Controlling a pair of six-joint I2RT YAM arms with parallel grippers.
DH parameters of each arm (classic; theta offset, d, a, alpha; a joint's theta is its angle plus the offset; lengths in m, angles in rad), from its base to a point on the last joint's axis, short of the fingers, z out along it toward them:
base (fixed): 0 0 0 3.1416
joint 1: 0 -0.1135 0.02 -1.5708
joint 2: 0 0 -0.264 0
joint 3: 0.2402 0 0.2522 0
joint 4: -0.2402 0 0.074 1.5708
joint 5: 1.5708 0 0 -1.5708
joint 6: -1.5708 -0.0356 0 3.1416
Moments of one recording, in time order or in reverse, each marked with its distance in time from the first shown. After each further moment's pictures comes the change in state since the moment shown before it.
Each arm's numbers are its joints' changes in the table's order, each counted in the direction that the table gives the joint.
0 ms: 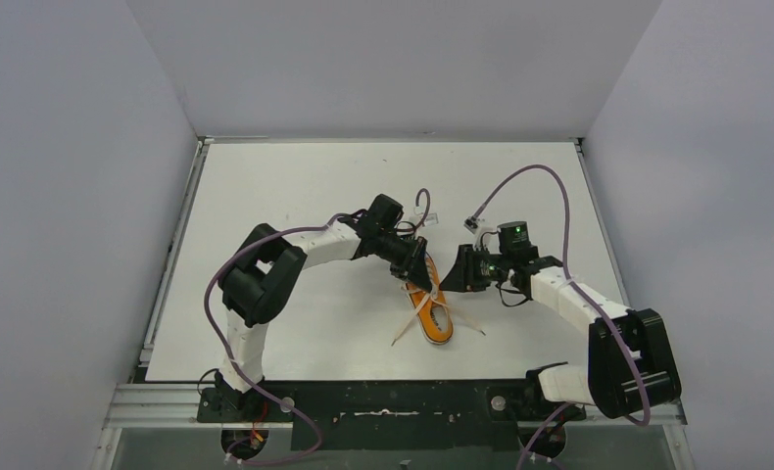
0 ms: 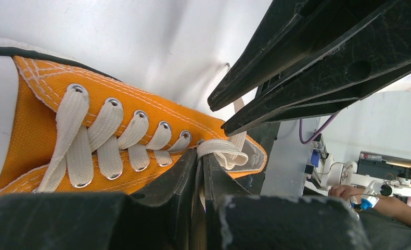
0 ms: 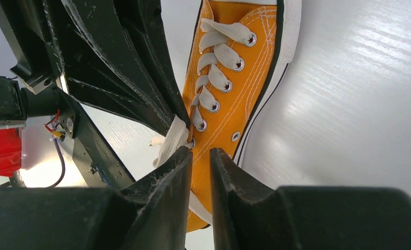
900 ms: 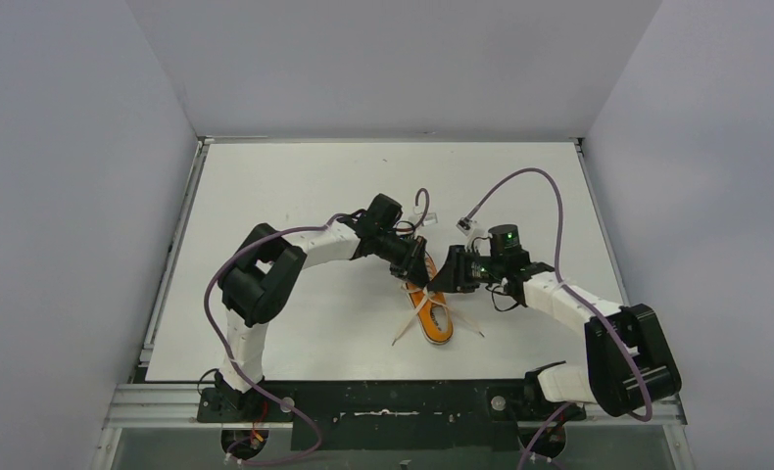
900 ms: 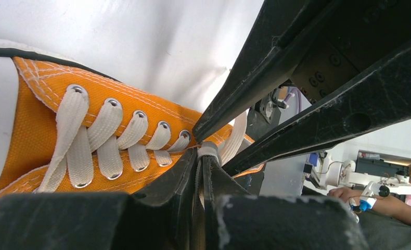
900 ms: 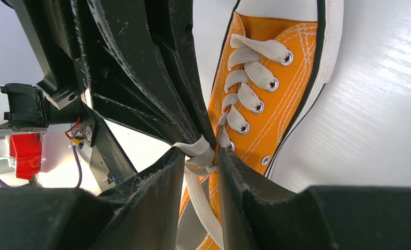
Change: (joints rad) left arm -0.002 0.000 -0.003 0.010 0.013 0.003; right arm -0.070 -0.010 -0.055 0.180 -0.006 -0.145
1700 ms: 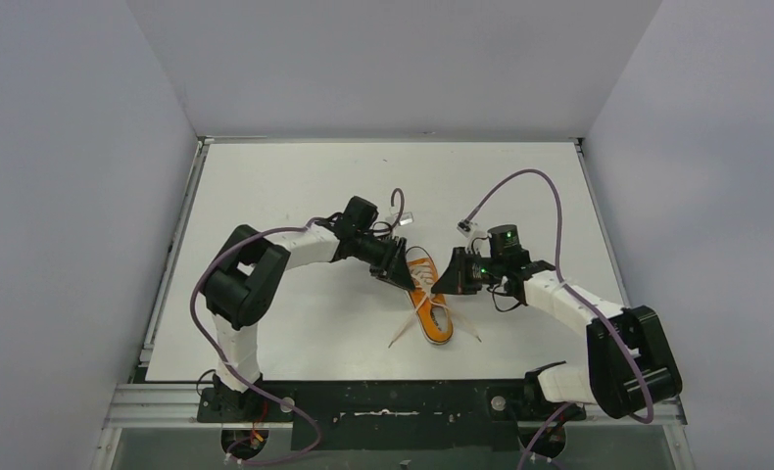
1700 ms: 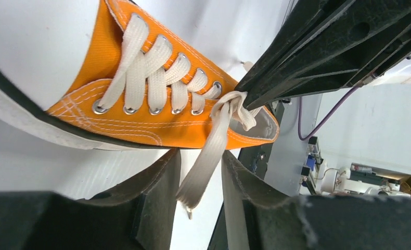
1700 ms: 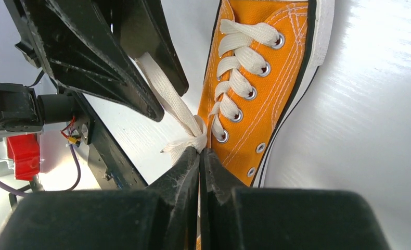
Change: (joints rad) left arm -0.087 0.082 -0.154 0.044 0.024 -0.016; right arm 0.000 0.003 0.011 -0.068 0.027 0.006
